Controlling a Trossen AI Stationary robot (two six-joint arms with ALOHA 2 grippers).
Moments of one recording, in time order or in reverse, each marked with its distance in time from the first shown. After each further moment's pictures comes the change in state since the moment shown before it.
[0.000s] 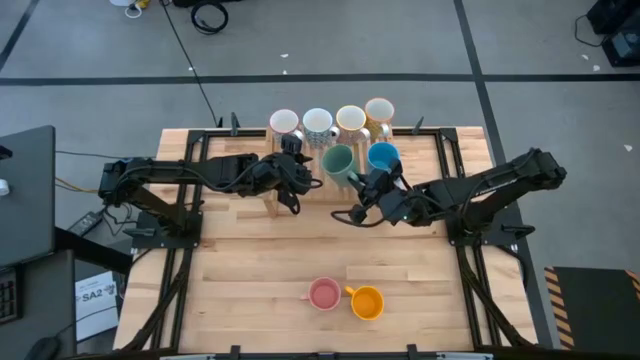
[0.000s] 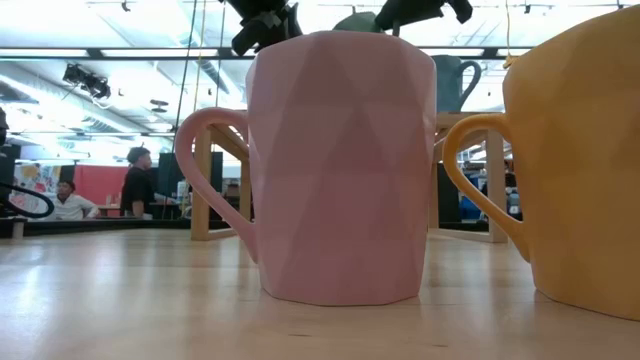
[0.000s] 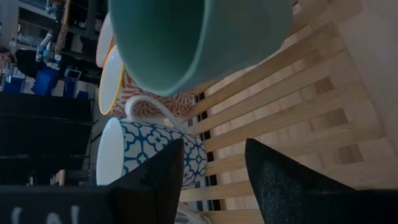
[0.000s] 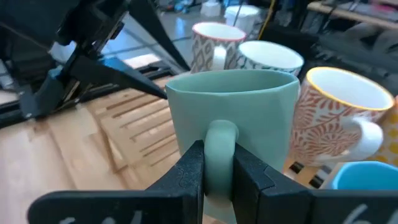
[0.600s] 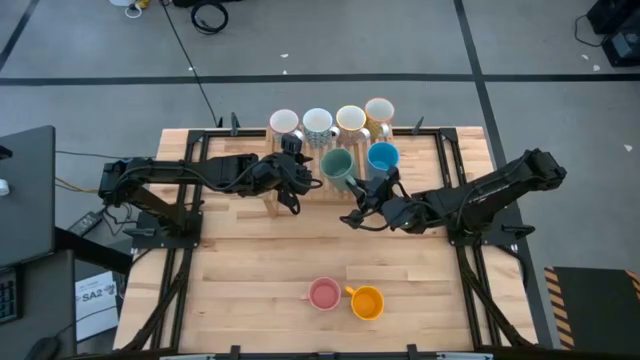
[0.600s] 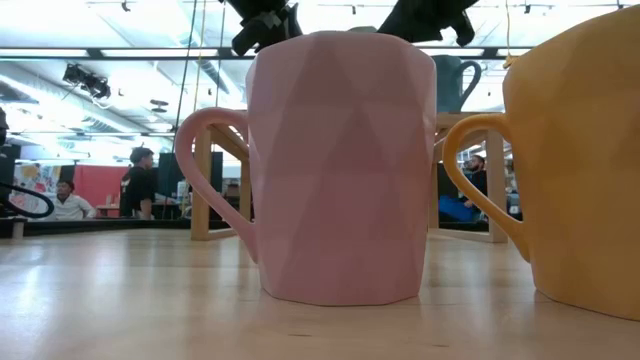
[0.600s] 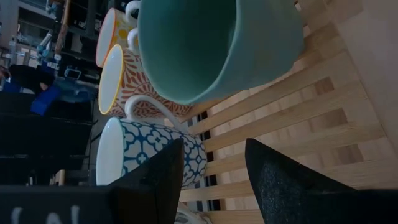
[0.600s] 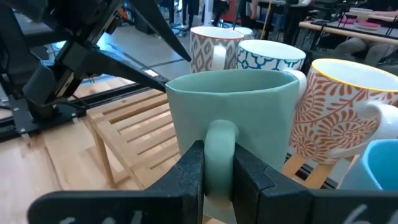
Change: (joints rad) left arm 0.000 0.001 0.000 0.000 0.000 -0.001; right arm 0.011 0.000 -0.205 0.361 0.059 -0.095
